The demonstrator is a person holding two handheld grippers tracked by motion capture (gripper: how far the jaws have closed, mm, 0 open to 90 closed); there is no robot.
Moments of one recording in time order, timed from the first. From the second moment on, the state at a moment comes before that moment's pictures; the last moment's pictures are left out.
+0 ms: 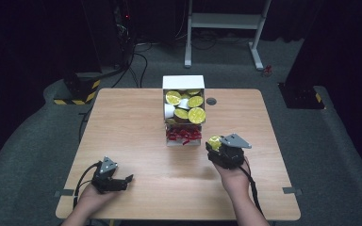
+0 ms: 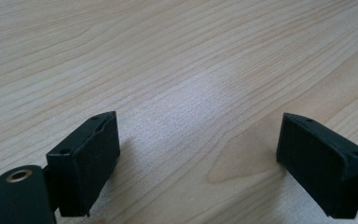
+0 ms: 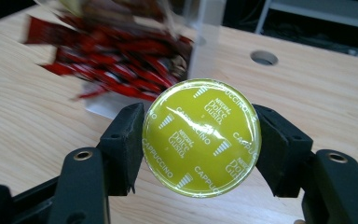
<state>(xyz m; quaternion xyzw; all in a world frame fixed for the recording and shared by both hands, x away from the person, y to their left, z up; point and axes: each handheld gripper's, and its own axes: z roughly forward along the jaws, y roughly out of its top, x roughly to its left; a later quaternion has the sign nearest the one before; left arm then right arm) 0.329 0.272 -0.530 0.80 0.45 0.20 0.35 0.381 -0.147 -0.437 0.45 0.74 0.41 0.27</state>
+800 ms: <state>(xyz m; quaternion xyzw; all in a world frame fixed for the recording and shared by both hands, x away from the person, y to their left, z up) 0.329 0.272 -0.530 0.80 0.45 0.20 0.35 0.417 -0.179 -0.464 0.51 0.72 0.38 0.27</state>
